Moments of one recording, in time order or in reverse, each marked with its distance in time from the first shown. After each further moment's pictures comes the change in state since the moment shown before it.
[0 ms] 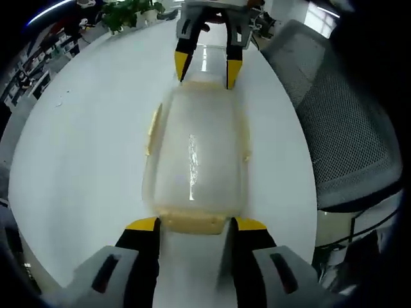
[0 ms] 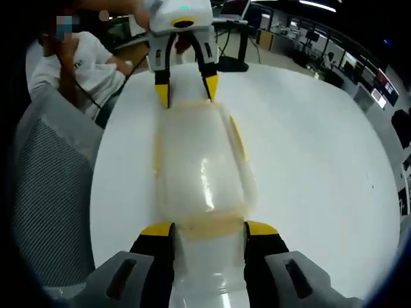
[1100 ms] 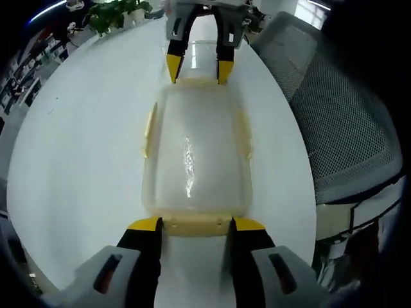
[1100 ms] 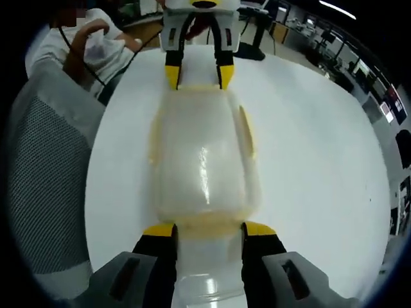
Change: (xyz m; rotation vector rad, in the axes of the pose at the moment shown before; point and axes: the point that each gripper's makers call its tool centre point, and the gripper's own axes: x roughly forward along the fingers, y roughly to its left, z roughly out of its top) left arm 0.006 -0.005 0.004 0.040 0.015 -0.029; right arm 0.007 0.007 -0.010 -0.140 0.125 -0.029
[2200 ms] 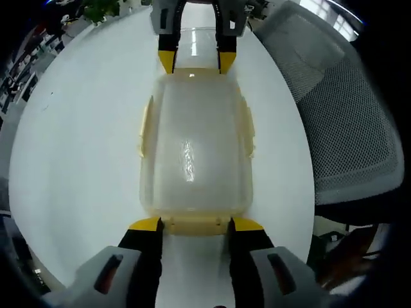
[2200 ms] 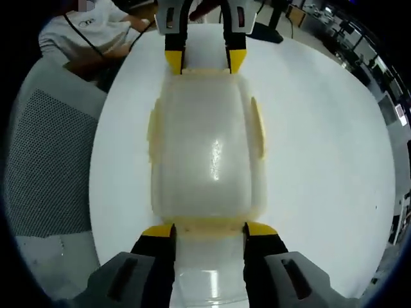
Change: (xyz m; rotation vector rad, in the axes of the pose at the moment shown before) left arm -0.003 -0.002 -0.001 -0.002 0.090 0.003; right arm 0.004 0.001 0.001 -0.007 0.164 0.087
